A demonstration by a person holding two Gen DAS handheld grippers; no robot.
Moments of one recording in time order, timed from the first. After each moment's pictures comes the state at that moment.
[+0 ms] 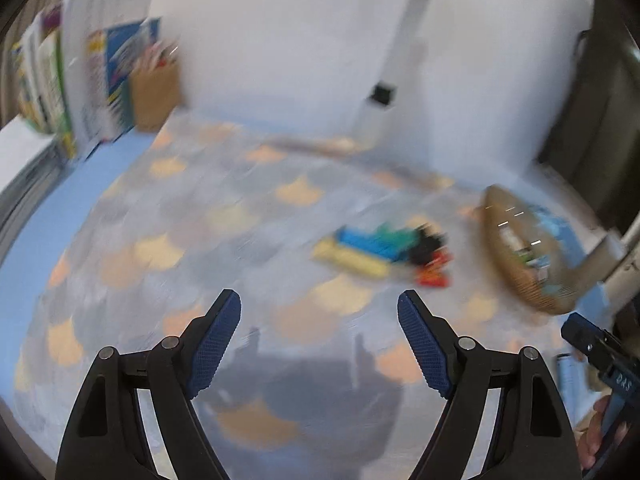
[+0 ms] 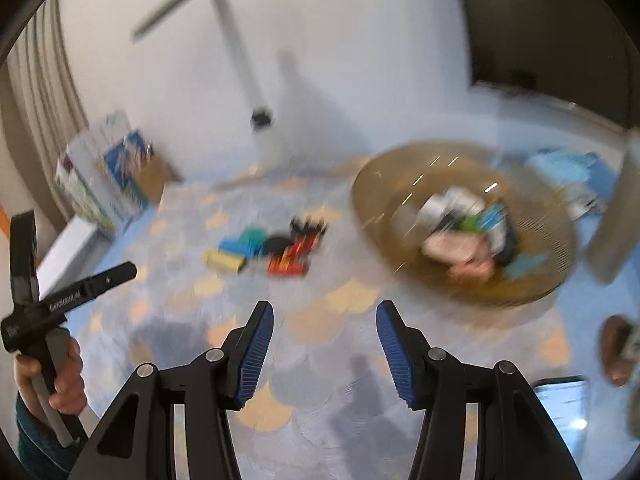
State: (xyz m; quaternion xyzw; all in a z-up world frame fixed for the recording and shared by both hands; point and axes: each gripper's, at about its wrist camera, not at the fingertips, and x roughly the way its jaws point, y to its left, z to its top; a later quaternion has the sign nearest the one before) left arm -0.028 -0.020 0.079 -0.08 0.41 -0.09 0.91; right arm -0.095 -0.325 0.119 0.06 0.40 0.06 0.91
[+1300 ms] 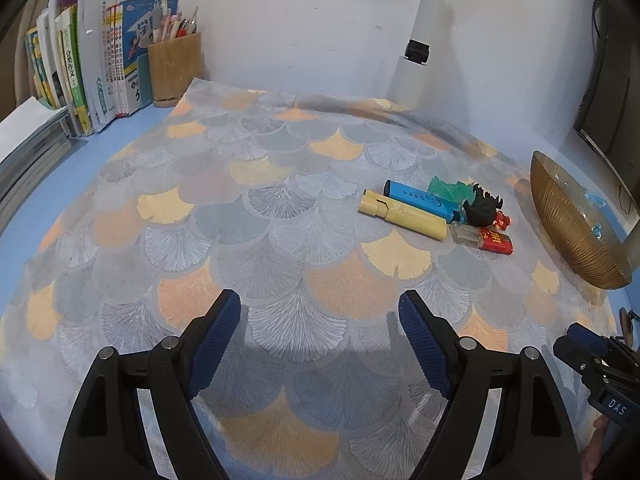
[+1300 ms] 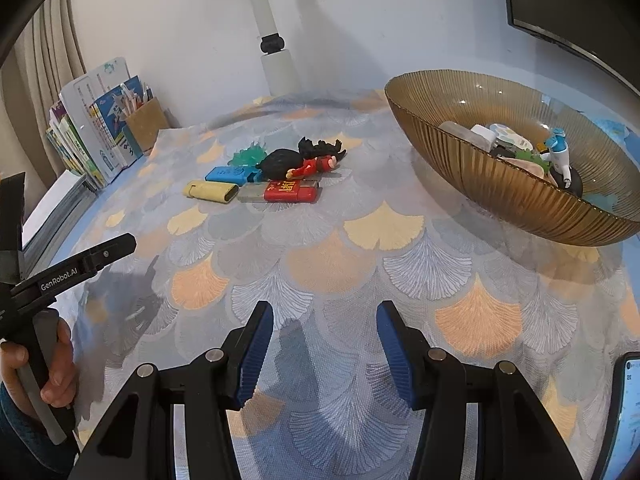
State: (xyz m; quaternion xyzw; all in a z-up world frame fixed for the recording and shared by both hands) left arm -0.031 -0.024 0.023 -0.05 0.40 -0.05 0.91; right arm -0.082 -0.312 0.038 0.05 0.43 0.07 0.90
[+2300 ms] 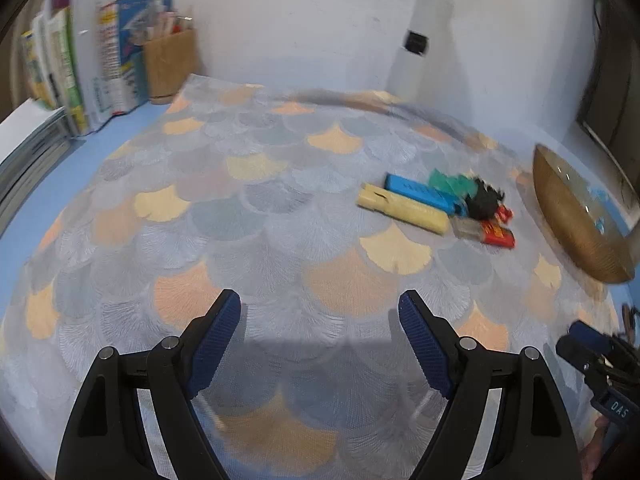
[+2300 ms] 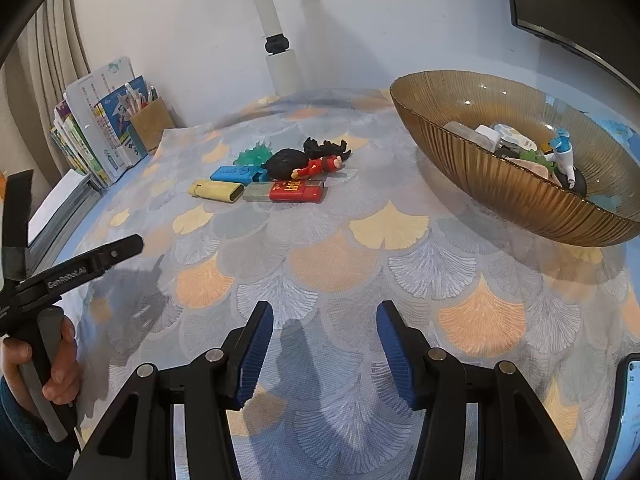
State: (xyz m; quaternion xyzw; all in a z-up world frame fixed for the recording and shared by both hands) left arm -0.027 -0.031 0.019 -0.04 0.42 -0.05 0.90; right arm -0.084 -0.310 0.038 0.05 0.43 0.08 0.90
